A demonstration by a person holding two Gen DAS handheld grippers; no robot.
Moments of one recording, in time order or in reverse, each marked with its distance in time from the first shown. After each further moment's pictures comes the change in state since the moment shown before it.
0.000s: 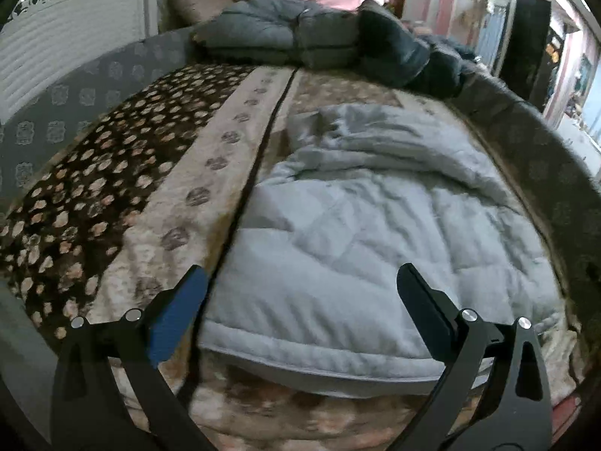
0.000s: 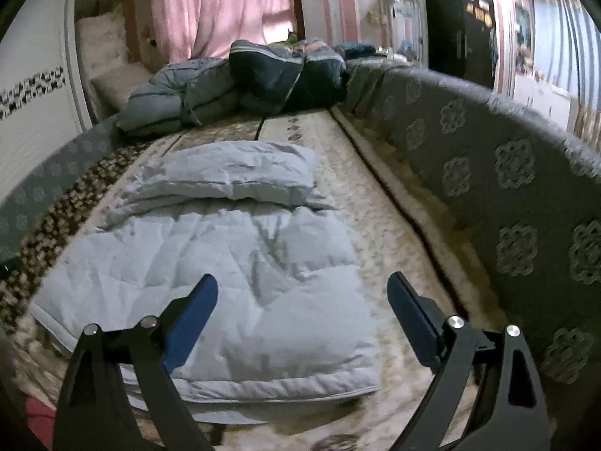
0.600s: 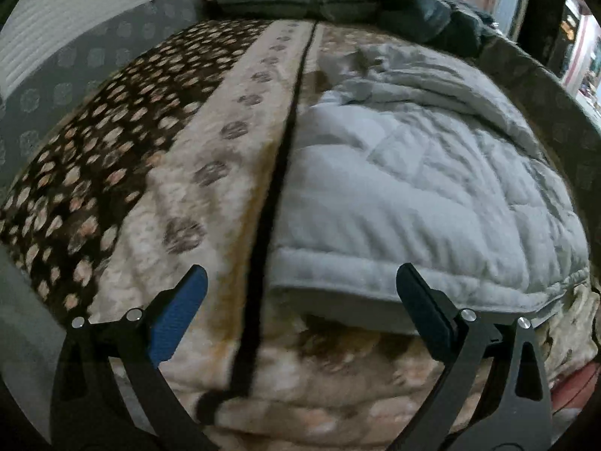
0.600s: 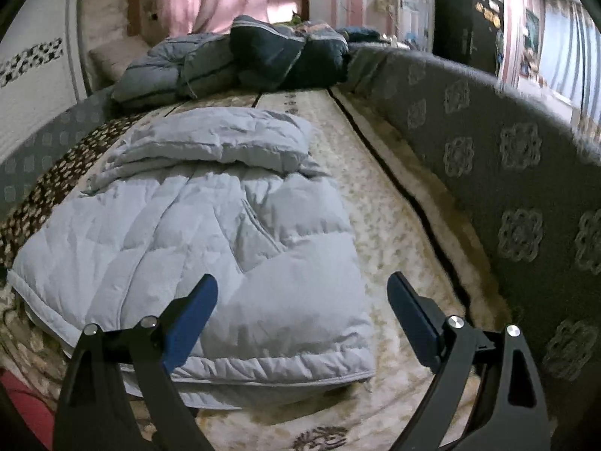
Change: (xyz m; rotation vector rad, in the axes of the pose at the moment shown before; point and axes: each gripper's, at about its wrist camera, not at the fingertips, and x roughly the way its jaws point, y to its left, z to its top) left arm 0.031 0.059 -0.051 0.004 0.153 0.052; right arm 0.032 0.004 -0.024 -0.004 0.097 -0.004
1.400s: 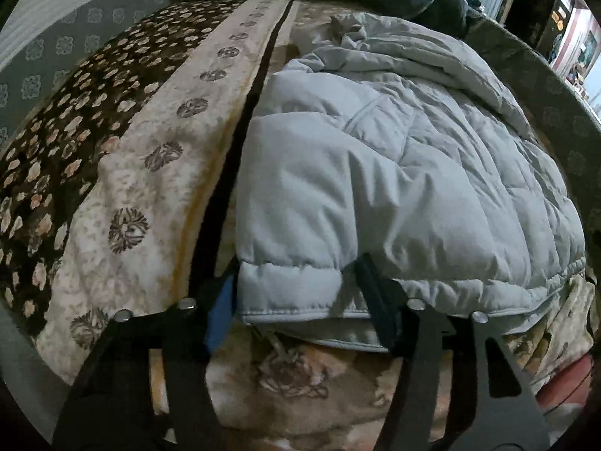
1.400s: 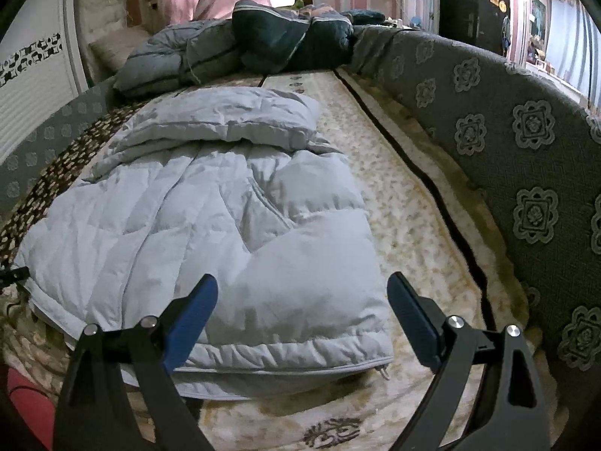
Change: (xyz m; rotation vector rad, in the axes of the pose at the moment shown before) left arm 0.048 -0.028 0.002 0.028 0.052 -0.096; right arm 0.004 0.009 -0.010 -0.026 0.035 0.015
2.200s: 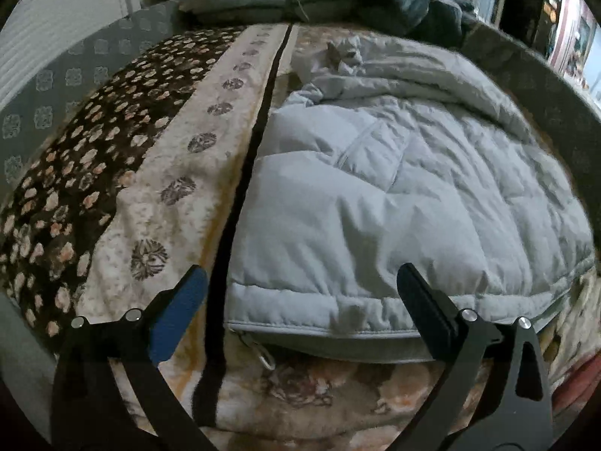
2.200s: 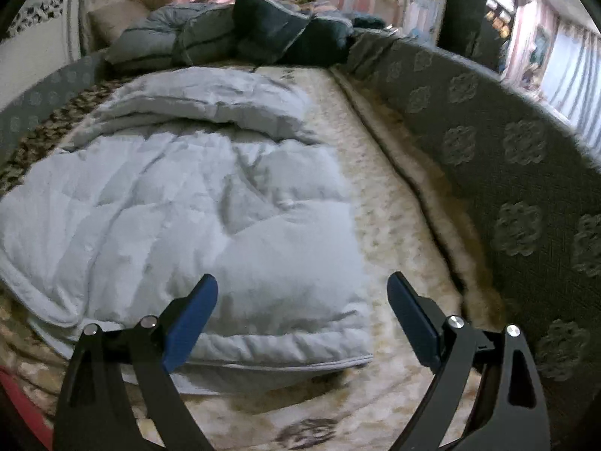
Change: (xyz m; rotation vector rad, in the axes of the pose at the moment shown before) left arm -0.021 -0.010 0.011 0.069 -0.063 0.088; right arm 0.007 0.007 -0.005 -0.092 -0.002 -0.201
